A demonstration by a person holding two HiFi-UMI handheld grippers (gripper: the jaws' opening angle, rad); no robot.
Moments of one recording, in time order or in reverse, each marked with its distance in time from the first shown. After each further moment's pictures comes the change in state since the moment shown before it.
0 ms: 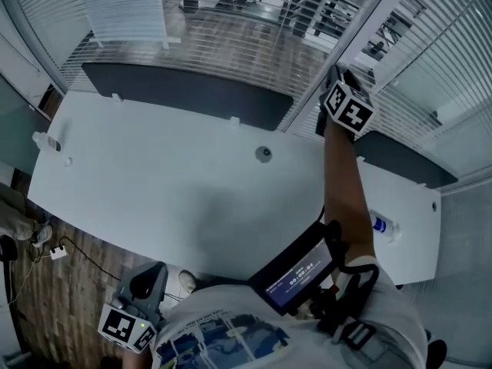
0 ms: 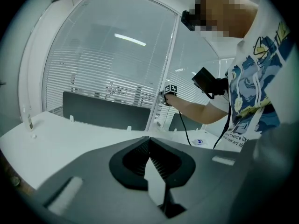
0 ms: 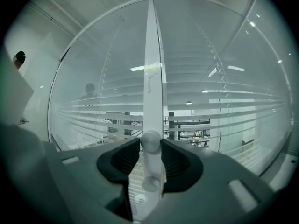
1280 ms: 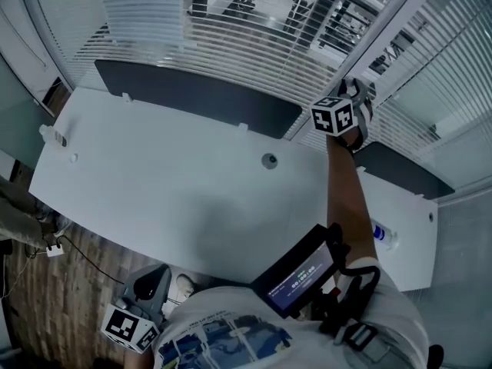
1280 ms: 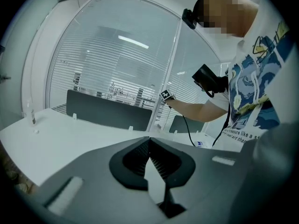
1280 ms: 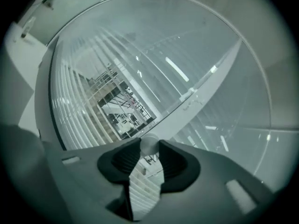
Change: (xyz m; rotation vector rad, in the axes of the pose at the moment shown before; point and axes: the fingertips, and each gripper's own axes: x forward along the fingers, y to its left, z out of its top) left arm -0.019 0.020 -0.012 -0.043 -0.027 0.001; right arm 0.012 0.015 -0.004 -0.870 0.107 -0.325
